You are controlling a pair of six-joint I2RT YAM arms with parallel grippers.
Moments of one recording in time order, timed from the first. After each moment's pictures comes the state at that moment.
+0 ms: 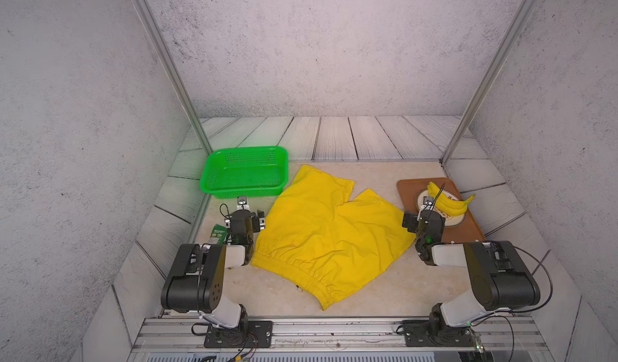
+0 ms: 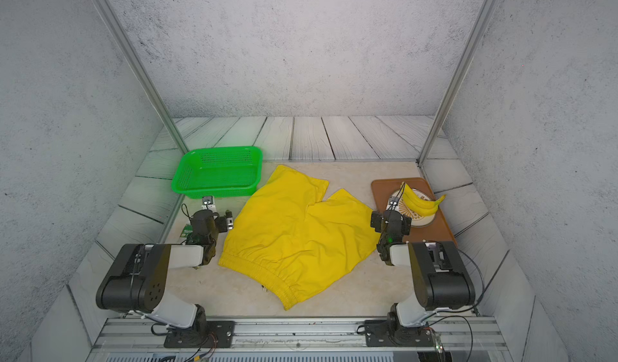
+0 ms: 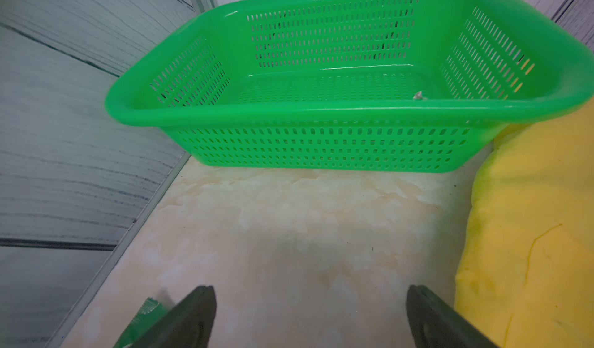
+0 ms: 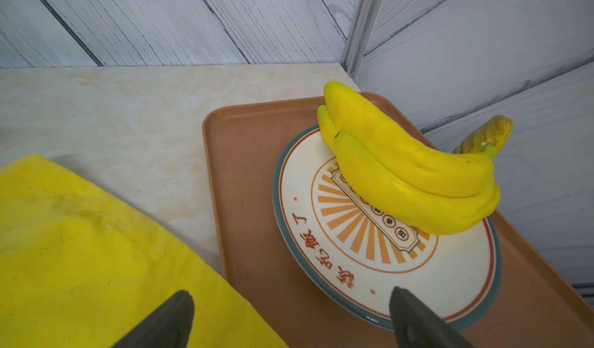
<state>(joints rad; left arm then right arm) -0.05 1.54 0.44 0.68 -0.26 -0.01 0.06 1.55 0.43 0.67 0.34 0.04</state>
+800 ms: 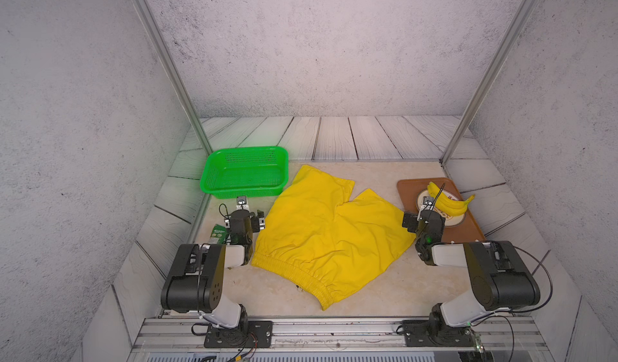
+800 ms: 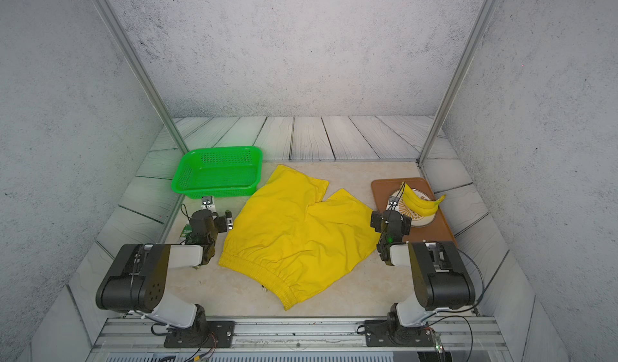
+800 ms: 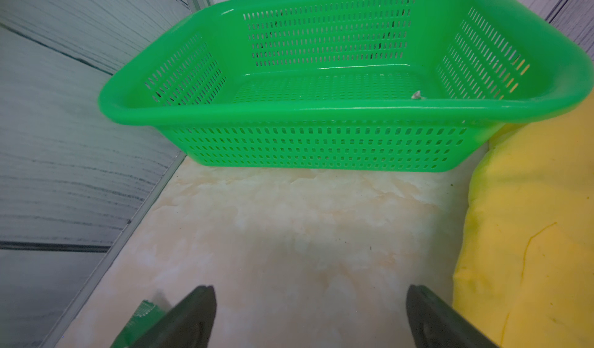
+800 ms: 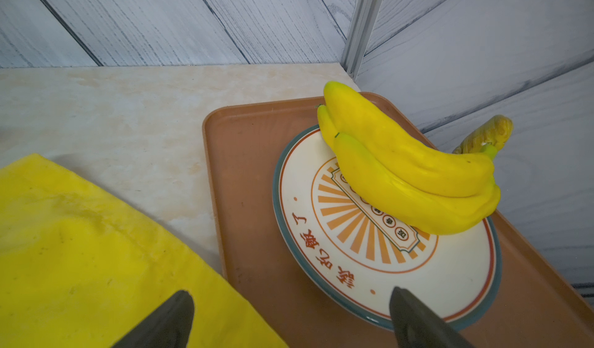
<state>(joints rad) -0.04 1.54 0.44 0.67 -0.23 -0.01 0.06 1.55 0.43 0.67 0.34 0.04</state>
